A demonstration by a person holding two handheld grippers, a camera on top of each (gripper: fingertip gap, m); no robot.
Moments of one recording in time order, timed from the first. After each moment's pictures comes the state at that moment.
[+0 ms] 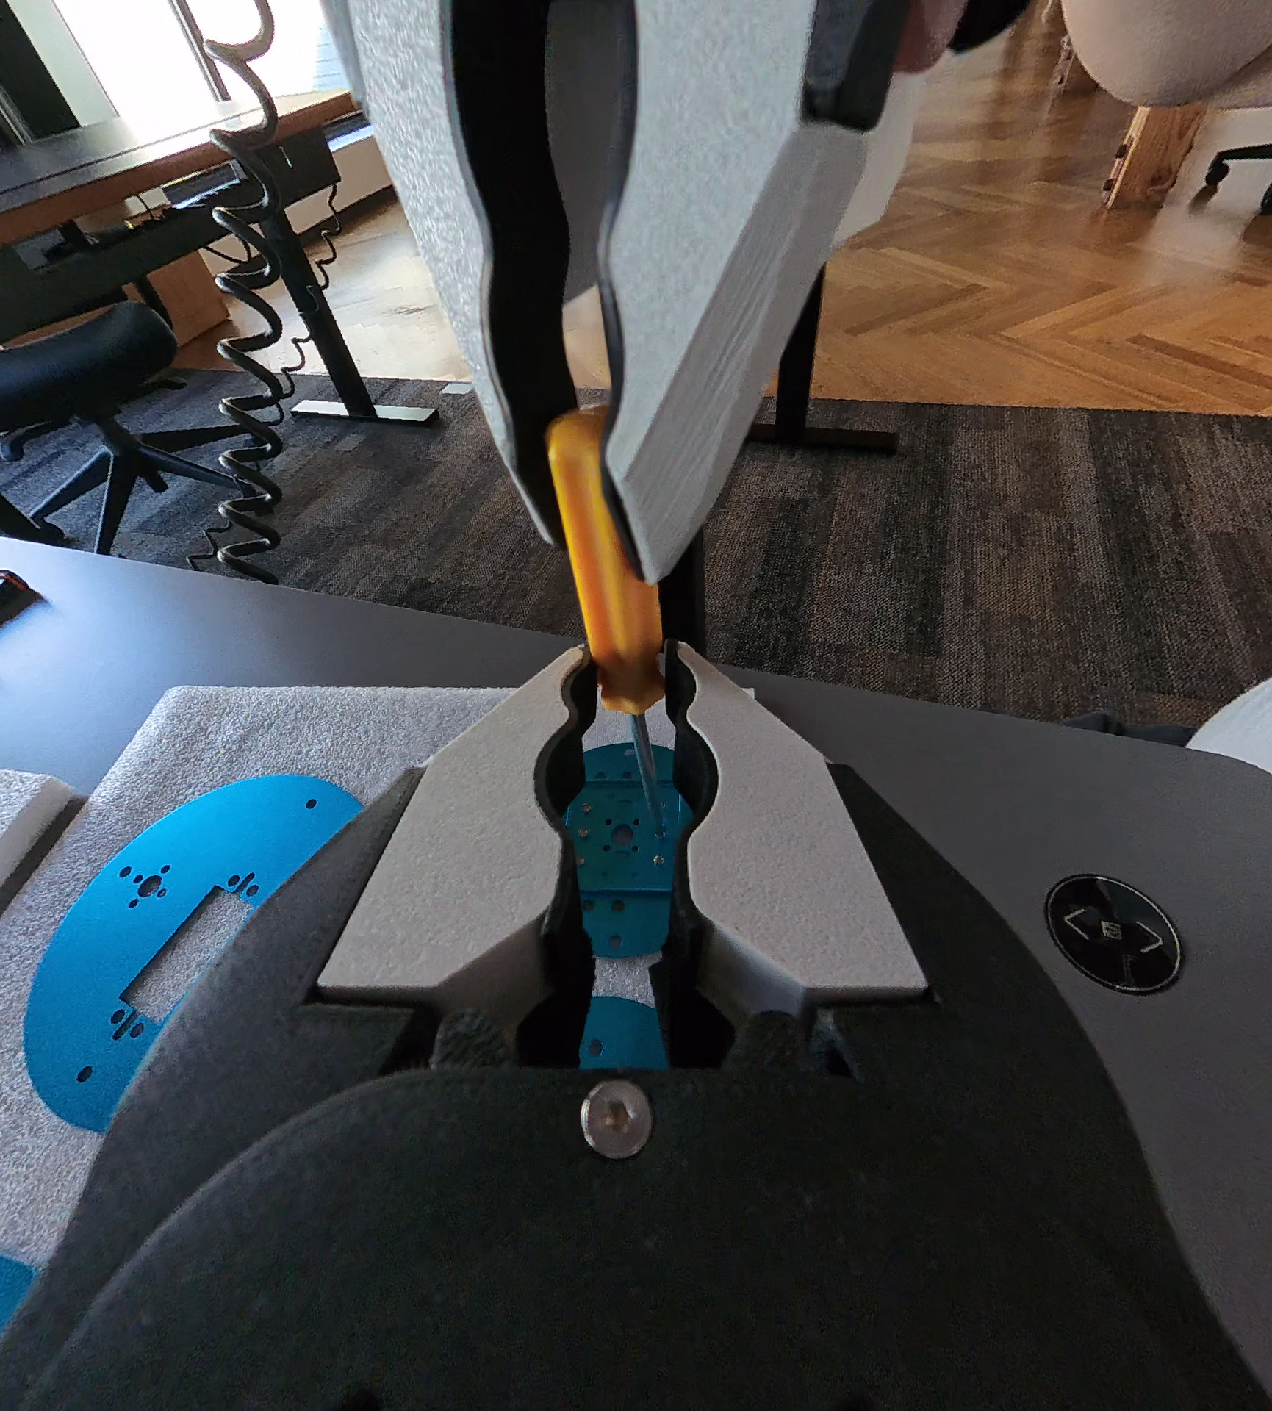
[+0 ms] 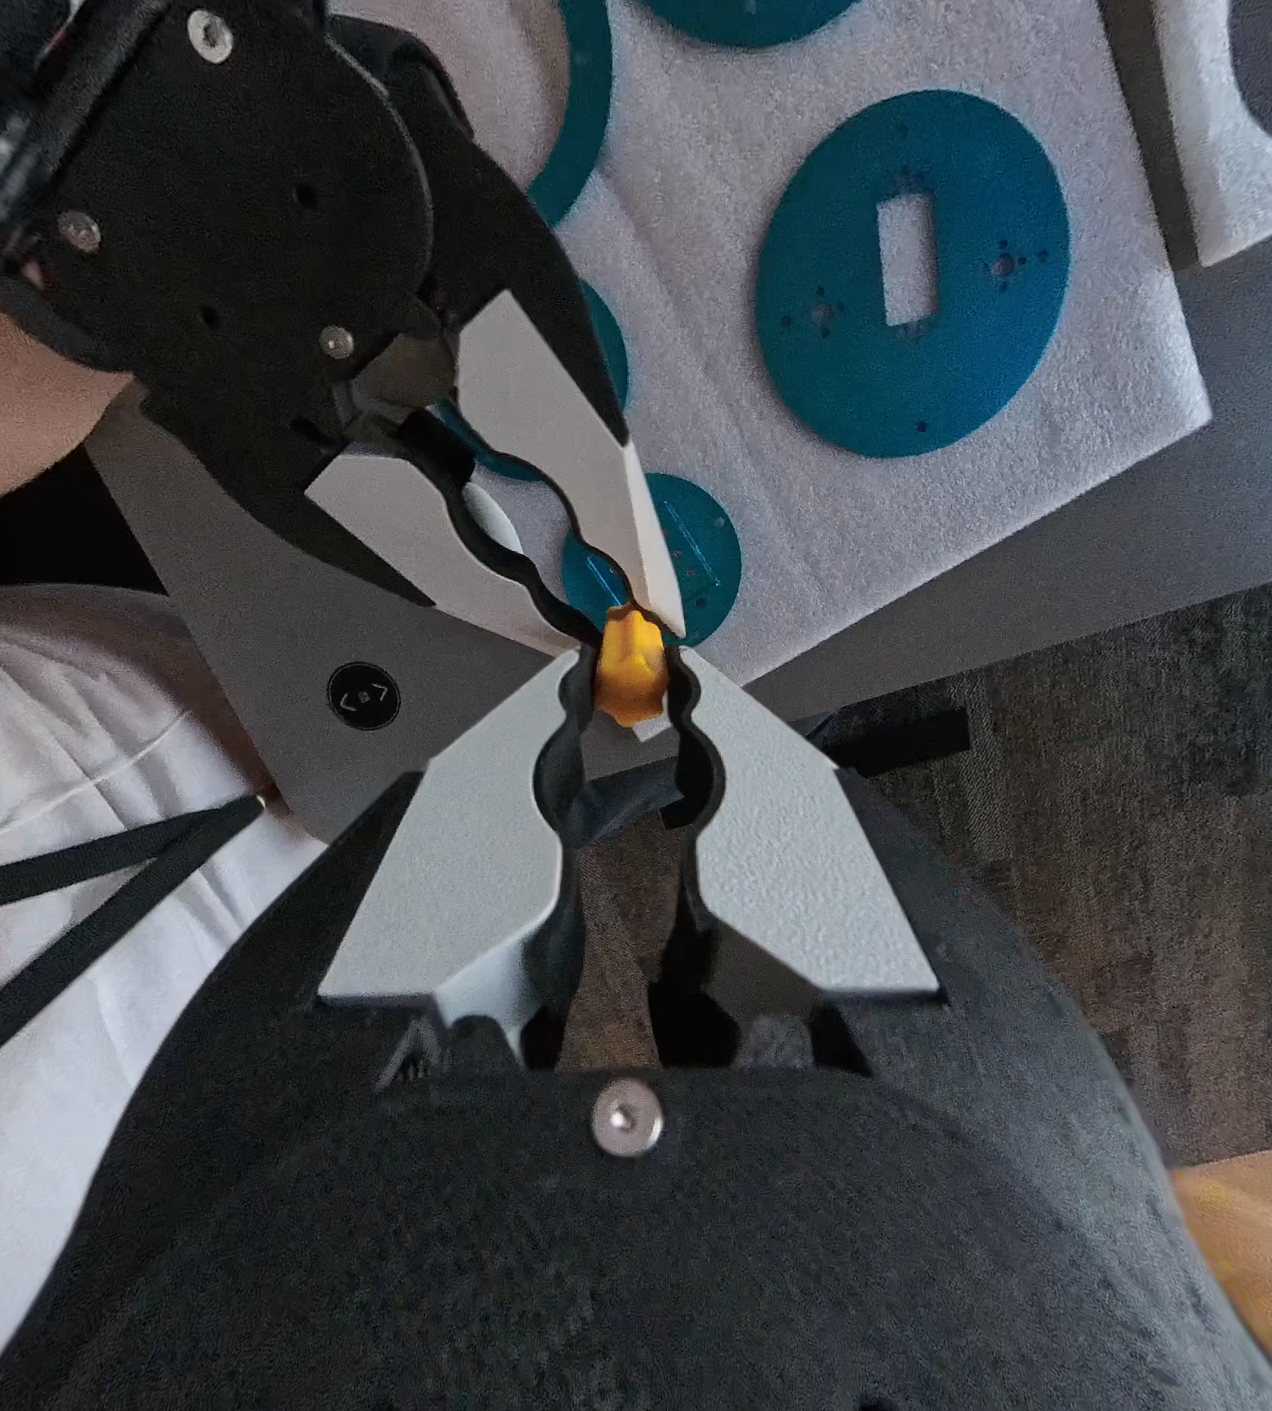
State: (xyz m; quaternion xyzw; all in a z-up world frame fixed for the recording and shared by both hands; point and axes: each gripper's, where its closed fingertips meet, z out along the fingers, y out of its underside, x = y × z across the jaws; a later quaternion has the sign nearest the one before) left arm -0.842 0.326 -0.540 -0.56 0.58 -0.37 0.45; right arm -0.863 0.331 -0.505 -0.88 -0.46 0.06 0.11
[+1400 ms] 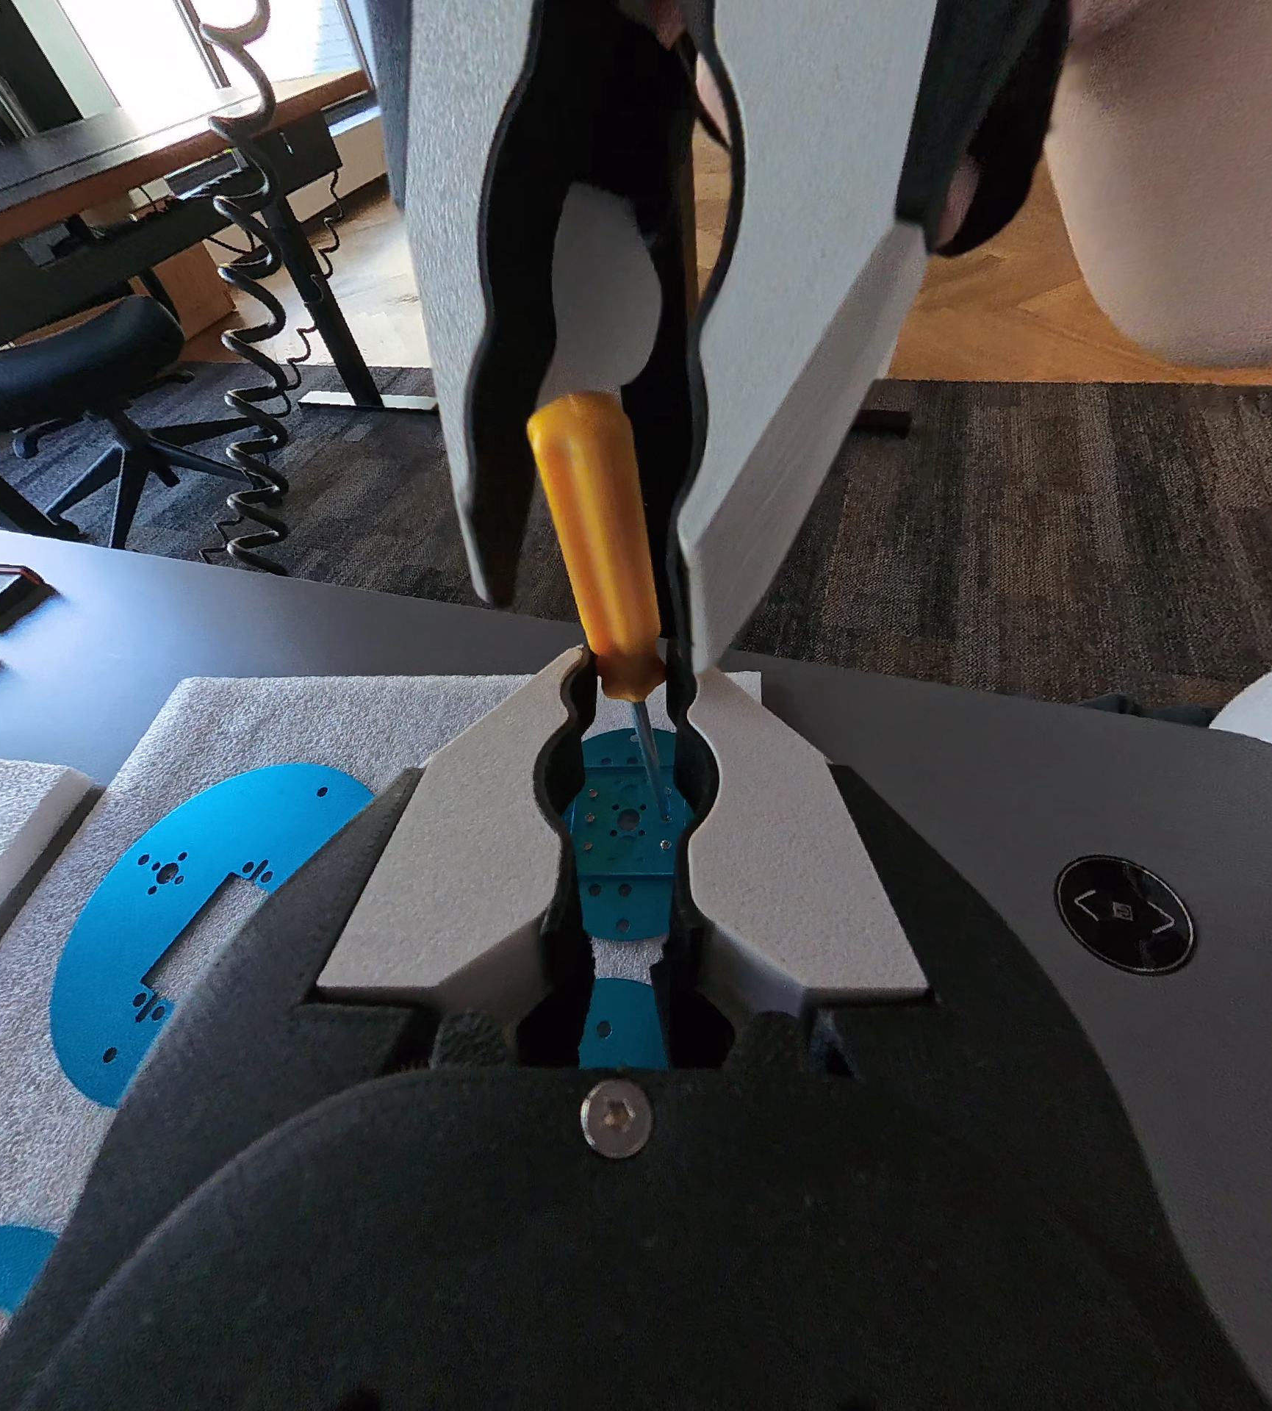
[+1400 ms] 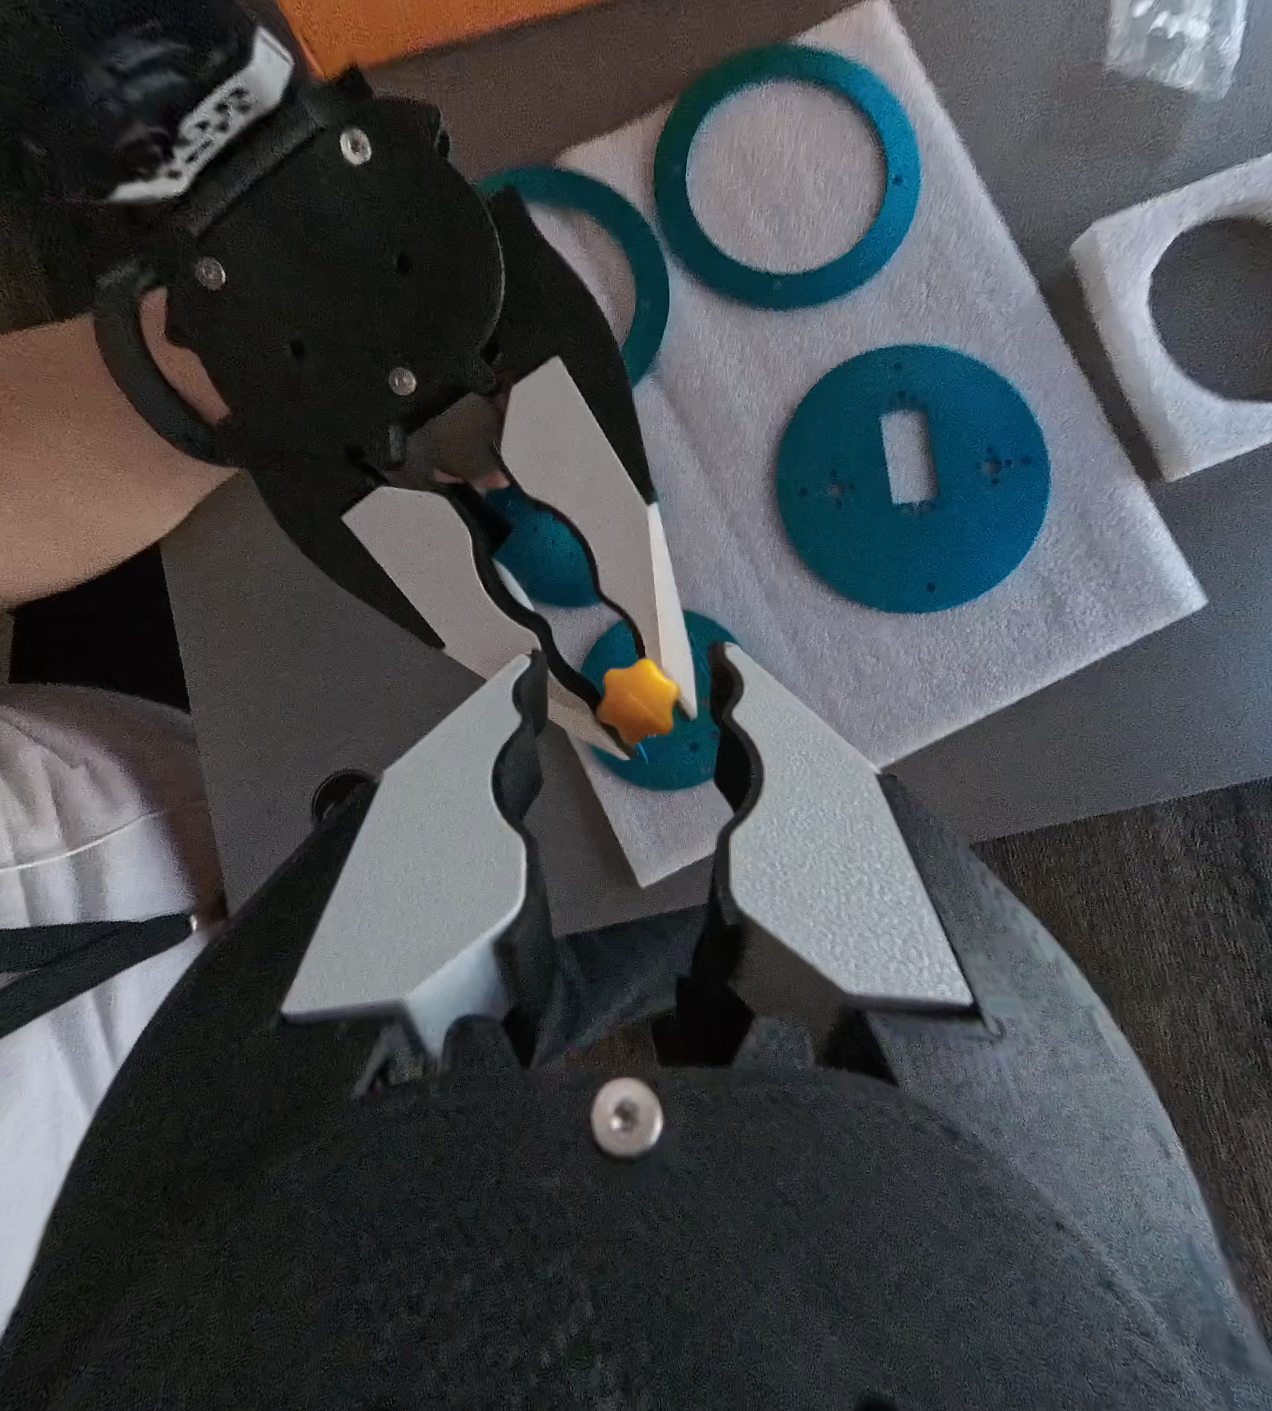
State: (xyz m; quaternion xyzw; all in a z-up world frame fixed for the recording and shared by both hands) left arm -0.844 0.327 -0.543 -0.57 0.59 -0.36 0.45; right arm -0.879 0.336 -0.514 -0.83 -0.47 0.17 0.25
